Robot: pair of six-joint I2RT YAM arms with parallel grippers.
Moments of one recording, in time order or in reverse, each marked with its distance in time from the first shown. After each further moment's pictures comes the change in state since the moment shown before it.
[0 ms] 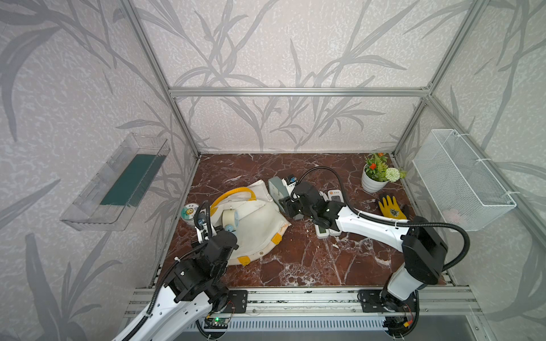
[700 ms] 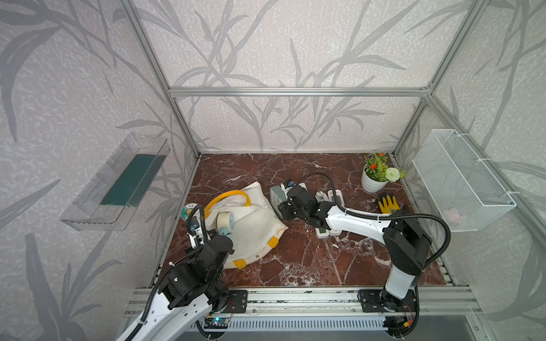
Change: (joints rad) left arm 0.000 -0.070 0.013 -0.106 -0.058 -0.066; right arm 0.002 0.108 0.013 -0.038 0.000 0.128
